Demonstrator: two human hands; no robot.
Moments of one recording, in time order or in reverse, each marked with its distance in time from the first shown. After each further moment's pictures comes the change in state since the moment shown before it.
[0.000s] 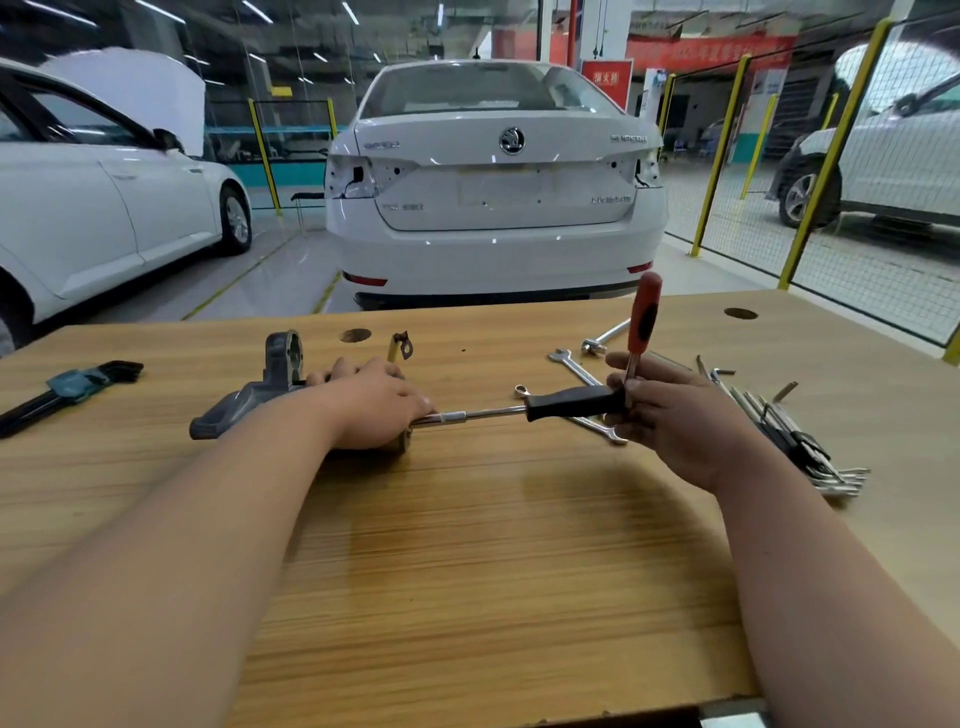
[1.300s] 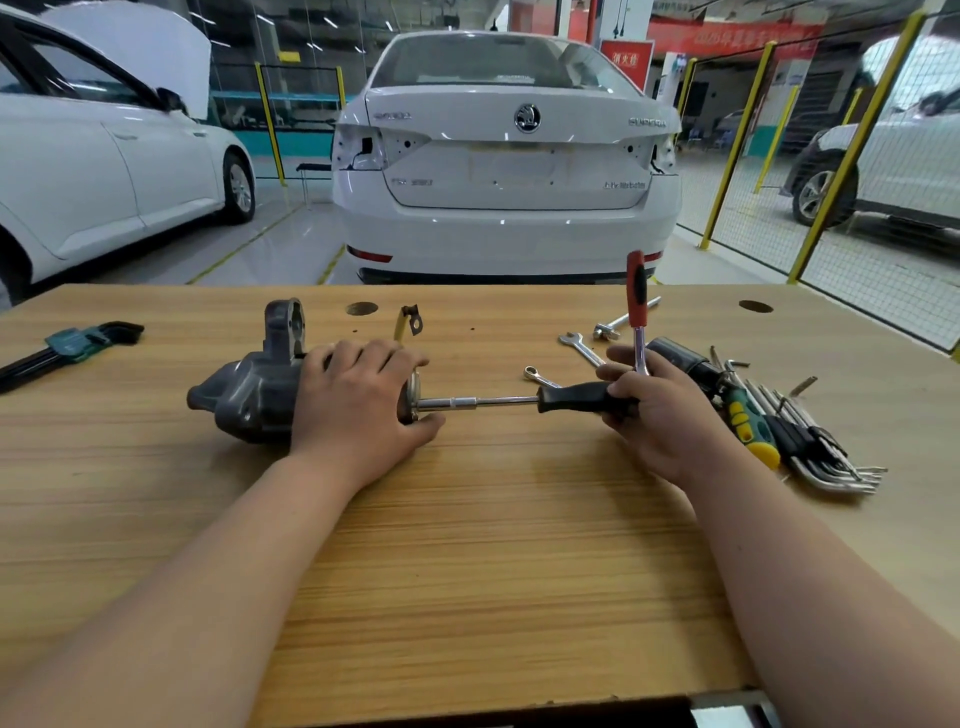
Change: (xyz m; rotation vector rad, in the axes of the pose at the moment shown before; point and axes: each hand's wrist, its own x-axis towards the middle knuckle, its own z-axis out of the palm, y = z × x) left_hand -0.005 -0.017 0.059 0.188 0.752 0.139; right_hand 0.006 0.013 0.031 0.035 0.104 0.035
